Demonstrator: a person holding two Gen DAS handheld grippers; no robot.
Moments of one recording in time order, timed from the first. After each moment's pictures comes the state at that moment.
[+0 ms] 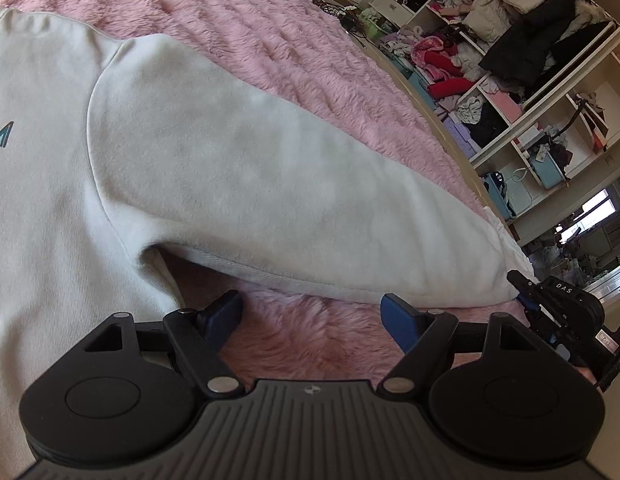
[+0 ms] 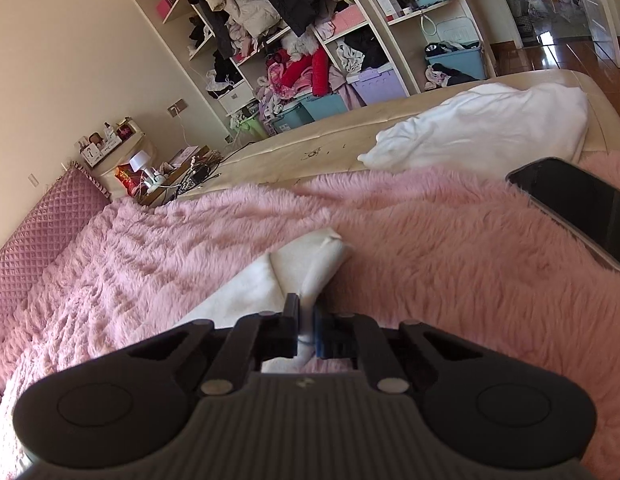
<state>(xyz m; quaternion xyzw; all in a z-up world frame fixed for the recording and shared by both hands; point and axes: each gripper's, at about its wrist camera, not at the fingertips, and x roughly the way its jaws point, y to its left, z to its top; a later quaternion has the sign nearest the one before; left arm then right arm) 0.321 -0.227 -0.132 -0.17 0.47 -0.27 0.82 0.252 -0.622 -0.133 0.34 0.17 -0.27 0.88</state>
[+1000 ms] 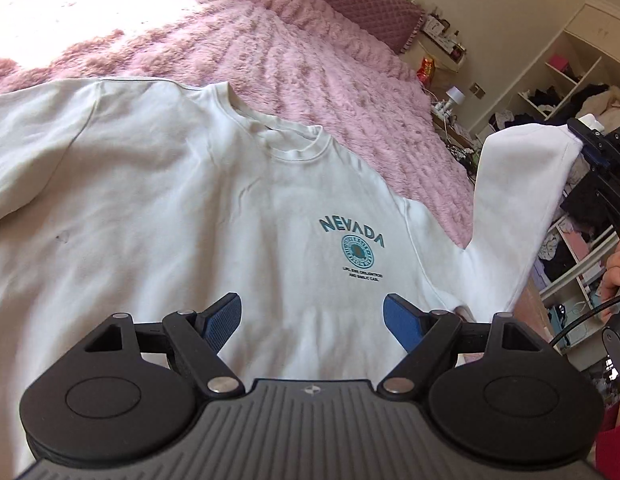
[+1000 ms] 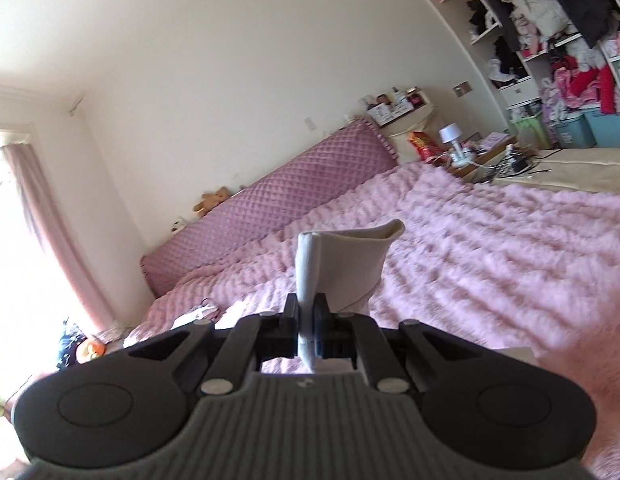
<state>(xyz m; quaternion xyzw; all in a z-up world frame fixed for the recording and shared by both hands) 0.201 0.065 -0.063 -0.27 0.38 -0.07 0.88 0.316 -0.271 0.051 0.26 0.11 0.13 0.95</state>
